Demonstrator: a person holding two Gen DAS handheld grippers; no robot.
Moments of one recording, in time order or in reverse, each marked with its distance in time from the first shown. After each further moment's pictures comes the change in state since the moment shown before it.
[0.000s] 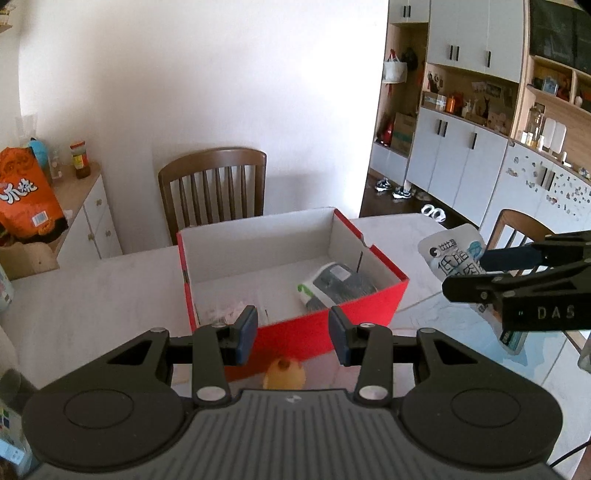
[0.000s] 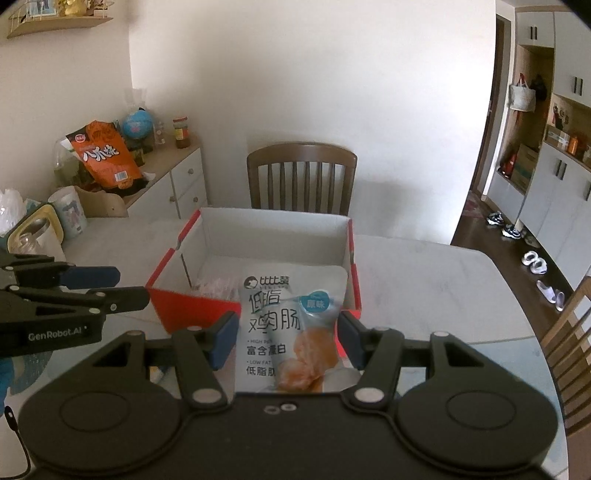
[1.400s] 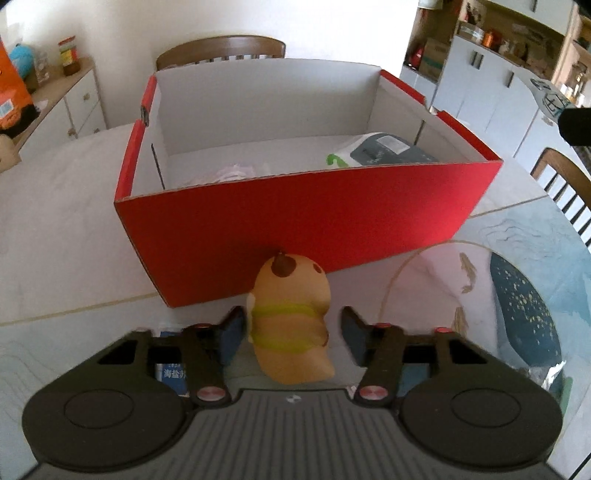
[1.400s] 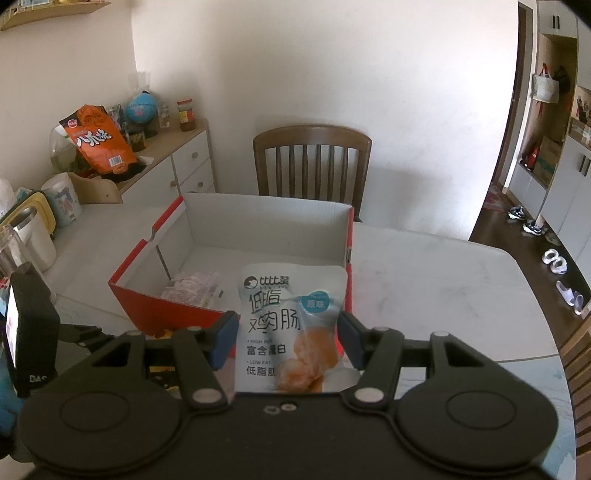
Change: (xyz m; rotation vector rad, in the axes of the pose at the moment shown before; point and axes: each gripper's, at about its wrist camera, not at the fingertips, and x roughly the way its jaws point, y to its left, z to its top) left arm 0.144 0.015 -0.079 -0.078 0.288 0.029; right arm 0.060 -0.041 0.009 -0.026 0.056 0.068
